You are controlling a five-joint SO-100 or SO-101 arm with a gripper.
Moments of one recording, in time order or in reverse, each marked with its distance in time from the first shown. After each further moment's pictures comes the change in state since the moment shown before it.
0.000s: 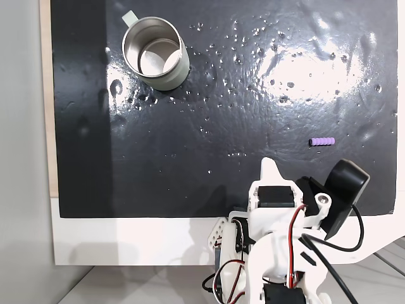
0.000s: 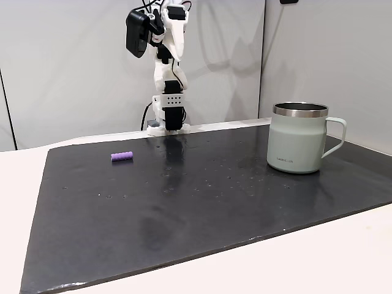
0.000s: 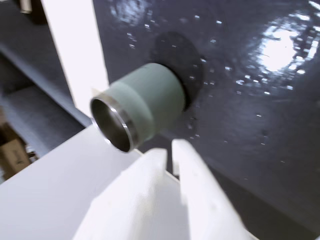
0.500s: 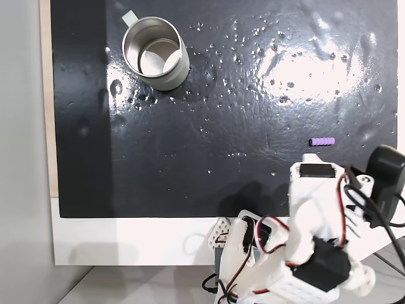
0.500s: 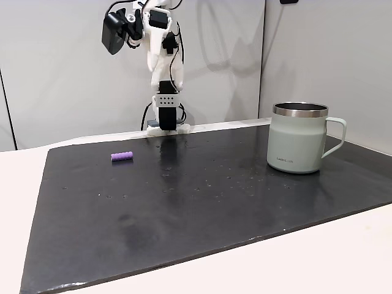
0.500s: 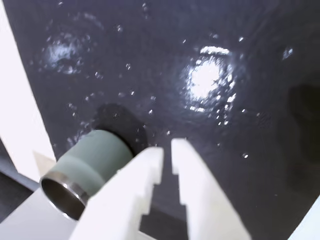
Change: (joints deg) arm 20.2 -17.8 -6.3 1.2 -20.0
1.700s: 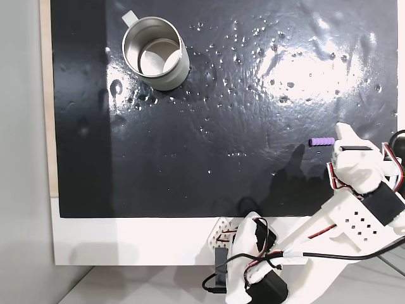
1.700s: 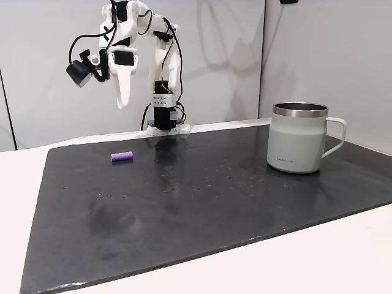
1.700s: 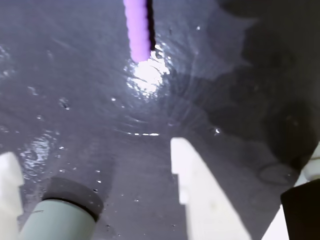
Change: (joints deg) arm 15.7 -22.7 7.2 -12.7 -14.5
